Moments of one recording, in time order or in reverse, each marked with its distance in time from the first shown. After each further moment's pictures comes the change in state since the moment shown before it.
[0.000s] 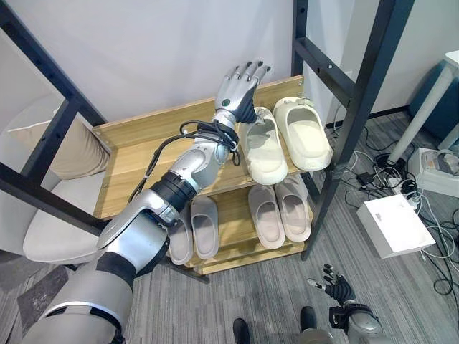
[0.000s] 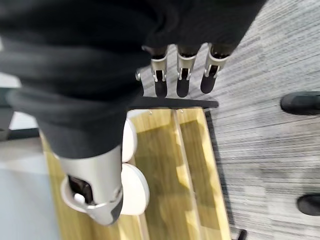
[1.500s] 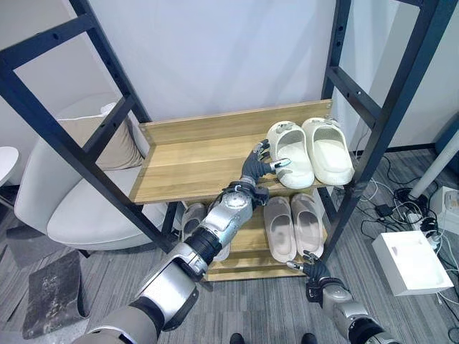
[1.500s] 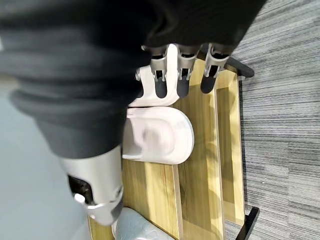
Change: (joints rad) left arm 0.324 -0.271 0.024 0.078 -1.086 -0.156 0.004; right arm -0.253 0.090 0.091 0.163 0.061 0.104 -0.054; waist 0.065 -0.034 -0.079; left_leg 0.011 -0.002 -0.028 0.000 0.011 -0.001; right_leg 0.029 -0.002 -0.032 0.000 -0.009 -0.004
